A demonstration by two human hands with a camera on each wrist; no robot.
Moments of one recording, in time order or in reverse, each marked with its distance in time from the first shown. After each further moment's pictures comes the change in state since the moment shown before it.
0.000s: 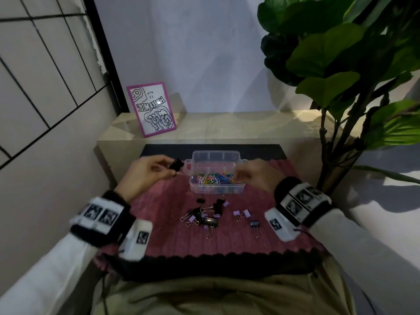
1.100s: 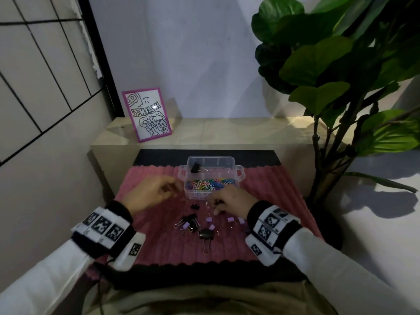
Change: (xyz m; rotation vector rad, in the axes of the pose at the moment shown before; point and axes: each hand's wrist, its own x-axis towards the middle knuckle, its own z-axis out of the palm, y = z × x) left_hand 0.006 -0.006 0.023 0.322 -0.273 0.122; right_hand 0.005 -0.023 0.049 -0.066 -0.192 -0.001
